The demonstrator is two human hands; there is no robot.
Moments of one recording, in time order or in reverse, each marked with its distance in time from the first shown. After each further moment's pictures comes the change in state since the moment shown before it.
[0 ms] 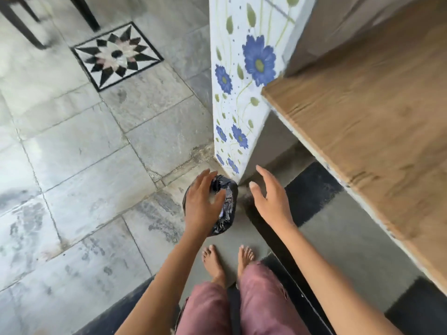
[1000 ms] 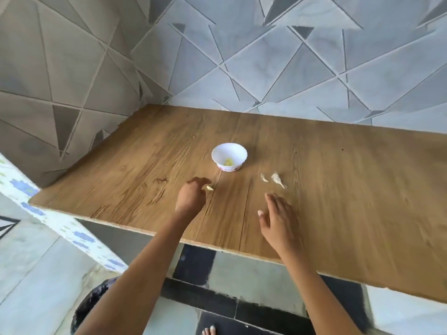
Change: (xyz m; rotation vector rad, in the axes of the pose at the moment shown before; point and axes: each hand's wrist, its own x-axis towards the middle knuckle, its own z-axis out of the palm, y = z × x) left_hand -0.174 0.388 0.208 0.258 -0.368 0.773; right_hand -0.324 0.170 -0.377 -0.594 0.683 0.372
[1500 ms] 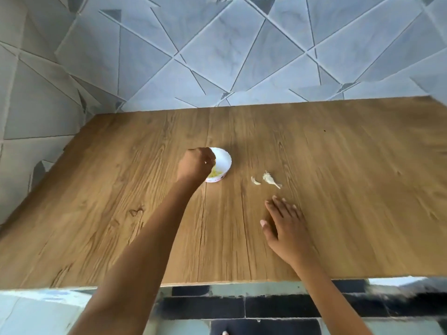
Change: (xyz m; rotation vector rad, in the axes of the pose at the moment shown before) left_hand 0.131 0.045 0.003 -0.024 -0.033 0.237; right_hand 0.006 0.003 0.007 -0.090 -0.166 0.146
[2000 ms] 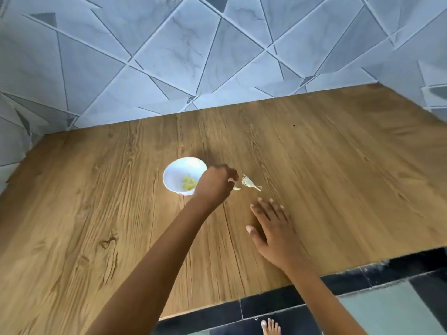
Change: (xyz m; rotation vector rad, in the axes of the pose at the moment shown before) left_hand -0.012 0.065 0.045 0.042 -0.243 0.420; right_hand 0.000 -0.002 0.000 -0.024 0.000 0.109
